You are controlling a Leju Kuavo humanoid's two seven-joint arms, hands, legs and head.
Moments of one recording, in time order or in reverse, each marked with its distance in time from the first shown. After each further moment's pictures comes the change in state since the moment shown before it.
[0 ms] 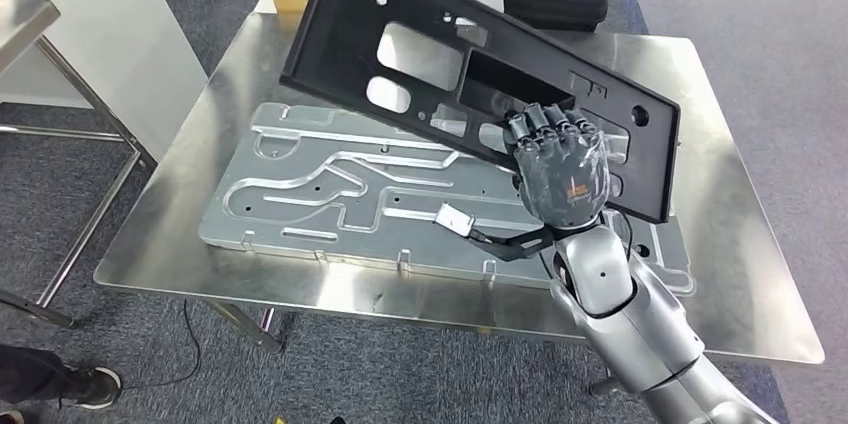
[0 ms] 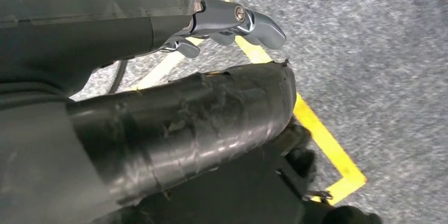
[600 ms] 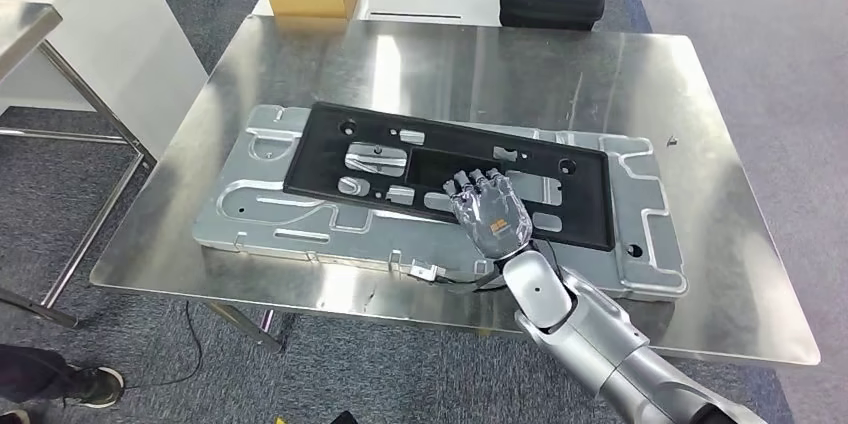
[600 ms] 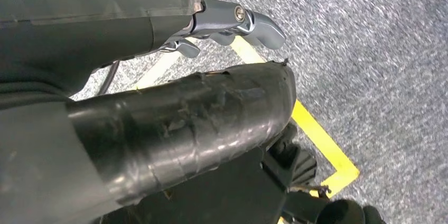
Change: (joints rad) left arm -0.024 -0.007 -0.033 0.000 -0.013 -0.021 0.020; right arm -0.054 0.102 0.235 0.448 0.000 0.062 0.020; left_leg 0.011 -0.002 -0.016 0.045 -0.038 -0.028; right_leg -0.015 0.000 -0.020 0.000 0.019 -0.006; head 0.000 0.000
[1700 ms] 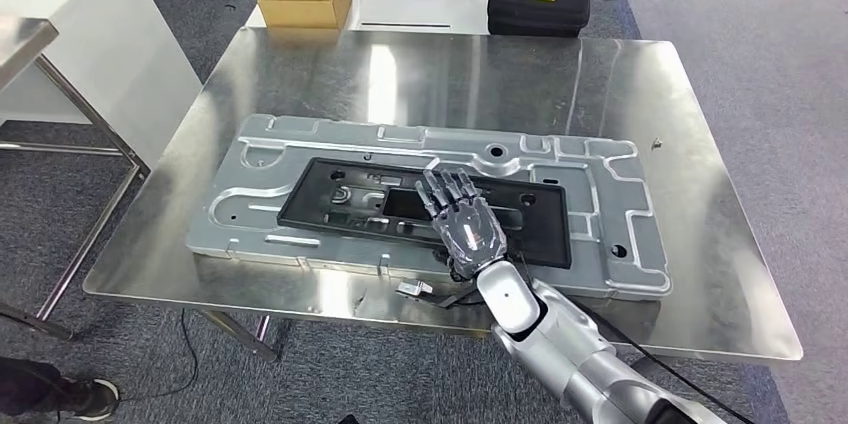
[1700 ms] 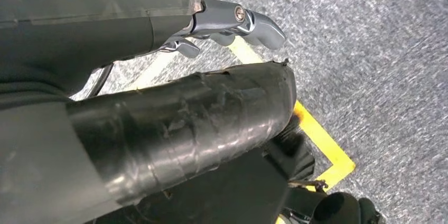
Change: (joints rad) left arm 0.007 0.000 -0.011 0.000 0.029 -0.003 0.019; right arm 0.008 0.132 -0.026 0.251 0.000 0.138 -0.054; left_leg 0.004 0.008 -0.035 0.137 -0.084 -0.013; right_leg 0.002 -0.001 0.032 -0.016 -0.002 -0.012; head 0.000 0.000
